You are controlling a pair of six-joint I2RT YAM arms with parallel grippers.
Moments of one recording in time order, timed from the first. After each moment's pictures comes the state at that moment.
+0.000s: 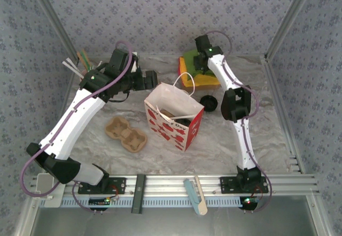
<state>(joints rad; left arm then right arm) -0.59 1.42 1.70 -1.05 -0.10 -0.54 0.29 2.49 2.46 -0.96 0.20 0.19</state>
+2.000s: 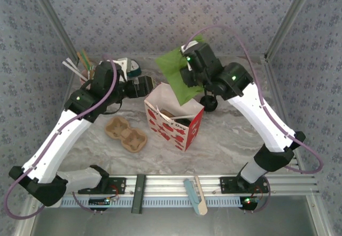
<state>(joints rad) -0.59 1.16 1.44 -0.84 -0.04 -0.55 0.85 1.59 2.07 -1.19 0.46 0.15</state>
